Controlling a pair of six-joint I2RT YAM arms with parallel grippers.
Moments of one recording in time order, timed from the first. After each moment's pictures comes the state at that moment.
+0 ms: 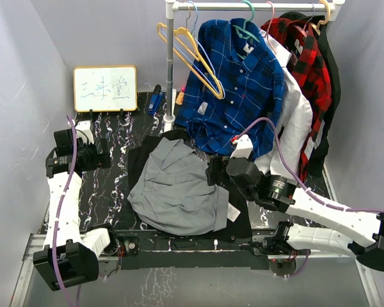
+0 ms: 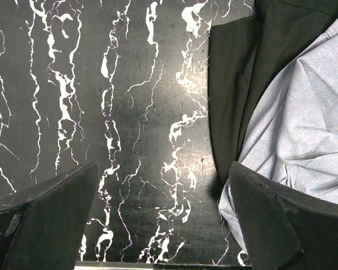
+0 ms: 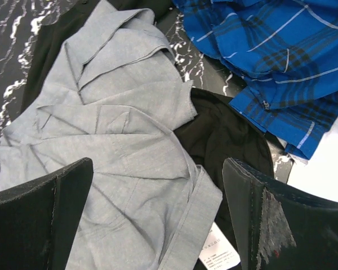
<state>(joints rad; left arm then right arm) 0.23 1.01 0.96 -0.81 0.14 0.08 1.03 0.94 0.85 -0.48 0.53 0.60</state>
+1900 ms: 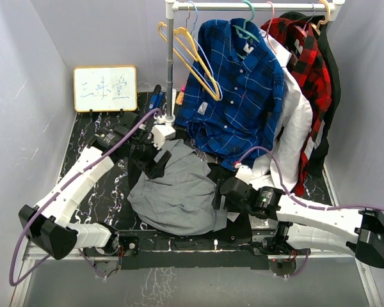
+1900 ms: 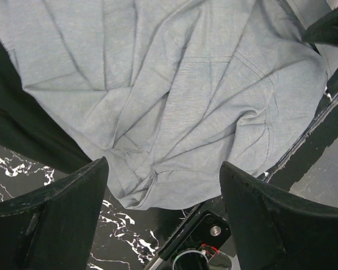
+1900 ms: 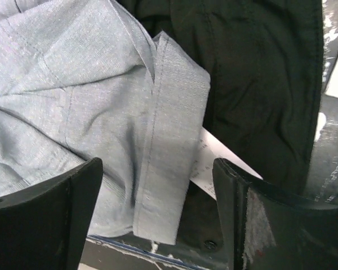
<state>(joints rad) -0.56 1.29 1.33 -1.09 0.31 0.30 1.06 0.96 0.60 -0.63 0.32 1.05</state>
